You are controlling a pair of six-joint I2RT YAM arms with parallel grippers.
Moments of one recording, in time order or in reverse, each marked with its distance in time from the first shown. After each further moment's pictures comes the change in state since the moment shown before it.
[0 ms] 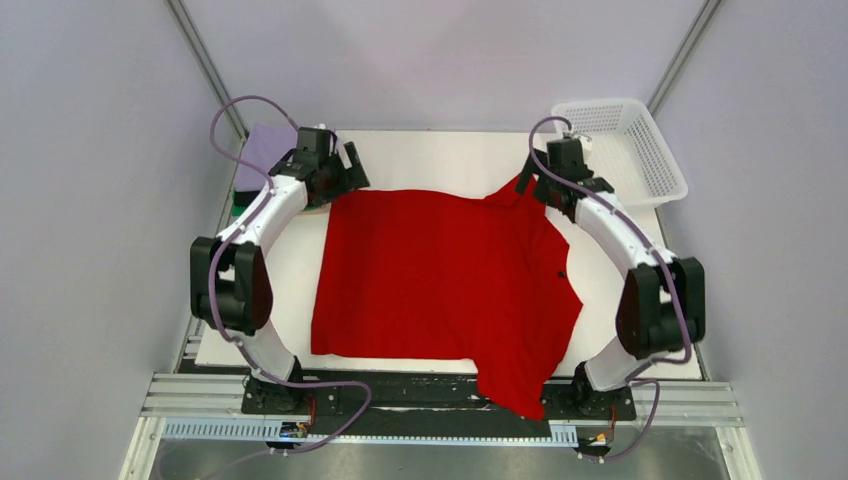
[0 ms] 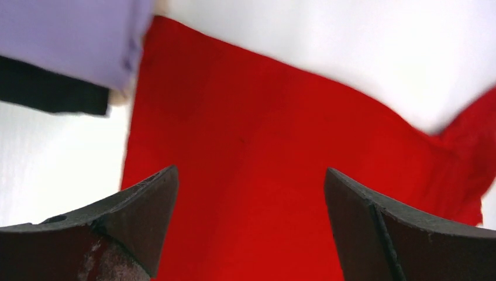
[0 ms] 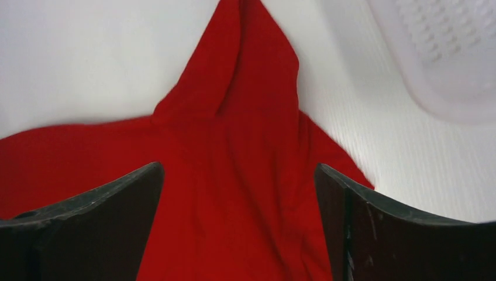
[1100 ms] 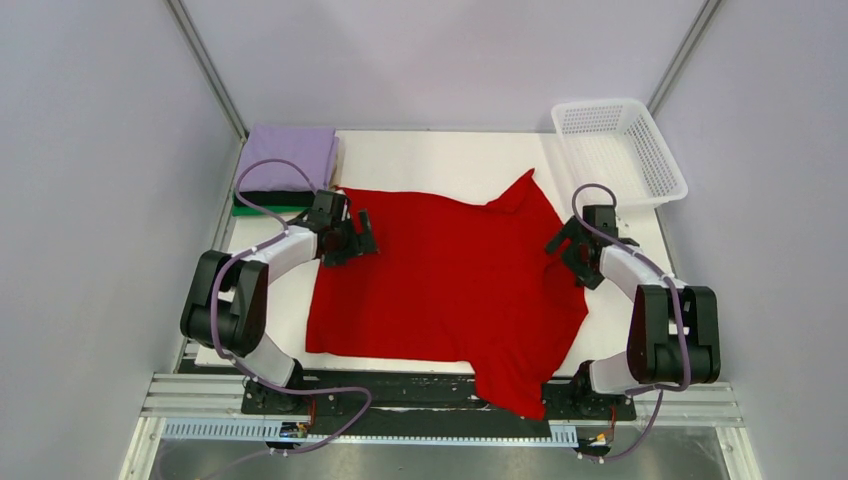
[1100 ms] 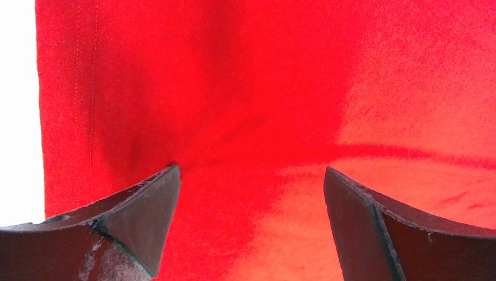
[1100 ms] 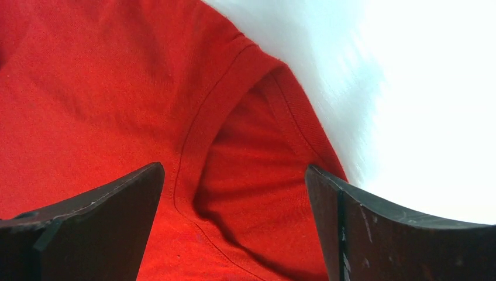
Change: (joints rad) left arm -0.107 -0.181 -0.555 0.193 0.044 -0.010; right arm -0.219 -0.257 -0.617 0.066 -0.158 0.251
